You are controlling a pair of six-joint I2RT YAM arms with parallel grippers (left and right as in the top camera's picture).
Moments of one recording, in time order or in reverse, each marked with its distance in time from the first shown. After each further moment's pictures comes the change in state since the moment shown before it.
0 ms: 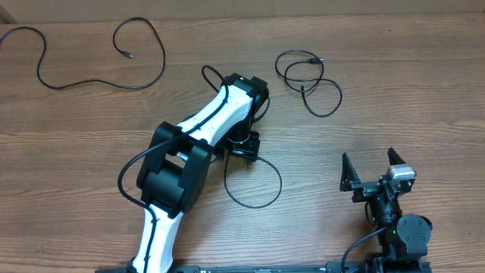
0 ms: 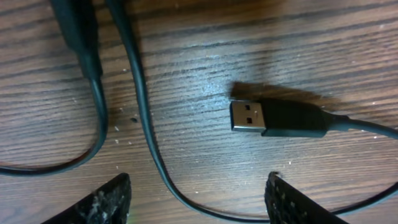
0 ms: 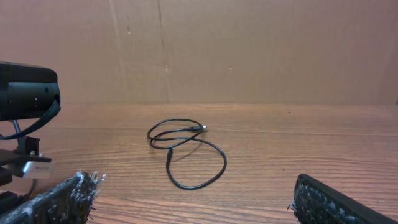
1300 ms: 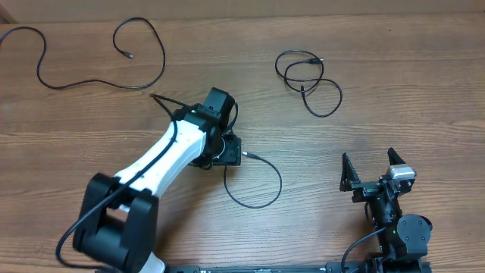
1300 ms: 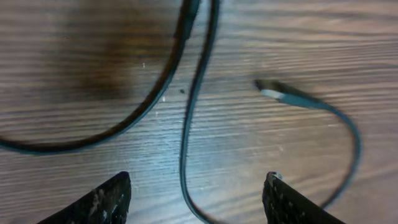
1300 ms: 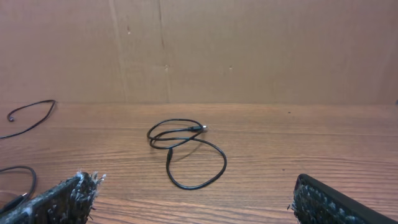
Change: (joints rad) left arm 0.100 -0.455 -0.535 0.479 0.071 -0.105; right arm 0.000 0.000 0.000 0.000 0.000 0.000
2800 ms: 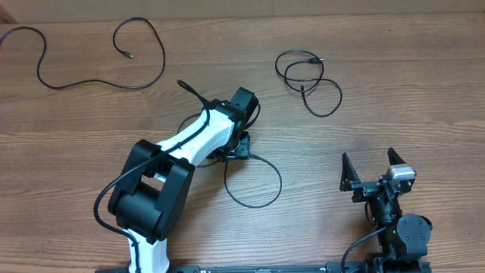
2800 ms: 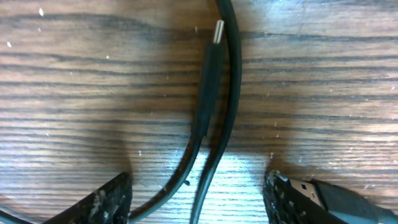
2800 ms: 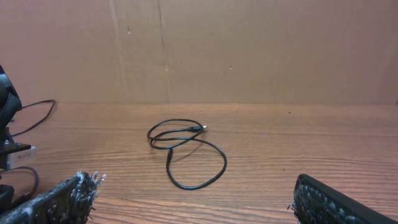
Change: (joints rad) left arm -0.090 0.232 0.143 0.019 -0.225 -0.060; right arm 0.000 0.000 0.000 0.000 0.000 0.000
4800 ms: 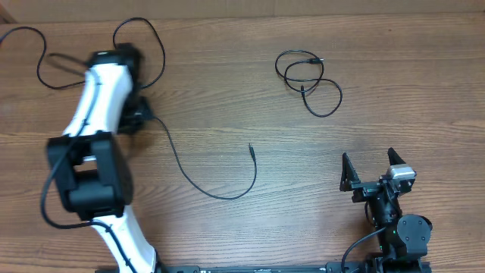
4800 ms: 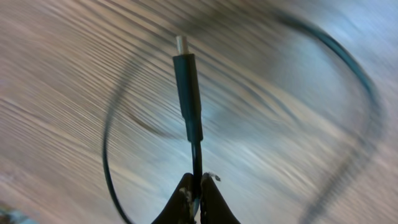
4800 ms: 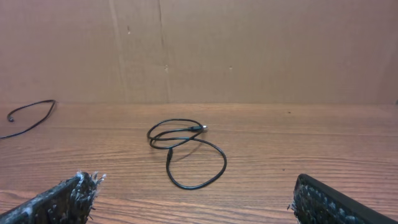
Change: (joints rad) left arm 0.658 0.067 0.387 -0.449 -0.175 0.096; right arm 0.000 0.000 0.000 0.000 0.000 0.000
